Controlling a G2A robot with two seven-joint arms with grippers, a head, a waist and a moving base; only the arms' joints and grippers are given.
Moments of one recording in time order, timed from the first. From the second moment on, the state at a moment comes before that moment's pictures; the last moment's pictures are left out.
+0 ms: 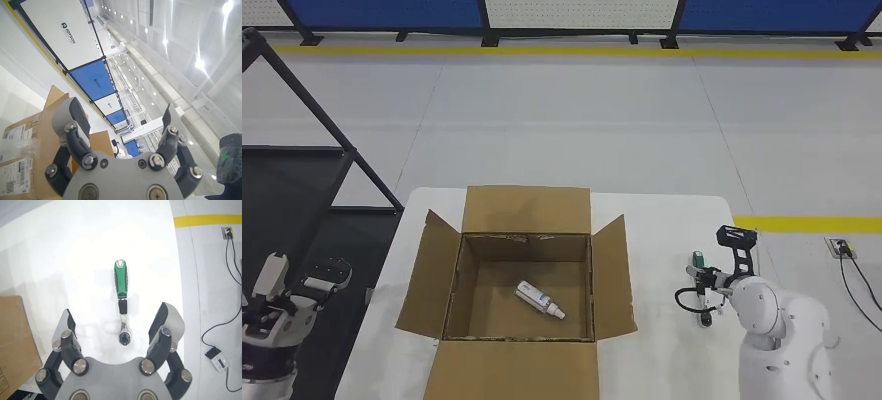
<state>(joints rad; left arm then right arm) 1.65 -1.18 -2.10 -2.09 -0.49 -0.23 -0.45 -0.98 -1.59 1.81 -1.63 -1.54 -0.05 1.21</state>
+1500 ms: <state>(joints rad) 1.65 -1.18 -2.10 -2.09 -0.49 -0.23 -0.45 -0.85 -1.51 1.73 -1.31 -1.54 -0.09 1.27</state>
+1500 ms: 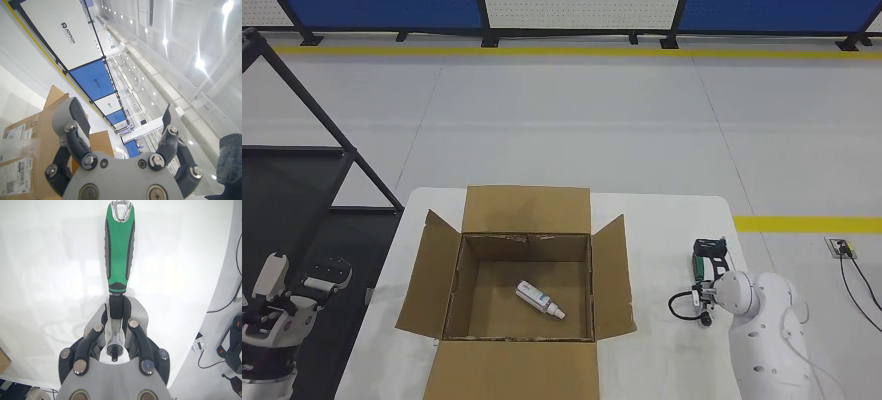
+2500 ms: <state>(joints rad) 1.65 -1.18 -2.10 -2.09 -0.49 -0.23 -0.45 -1.20 -1.50 1.63 -2.29 -1.03 0.05 1.10</state>
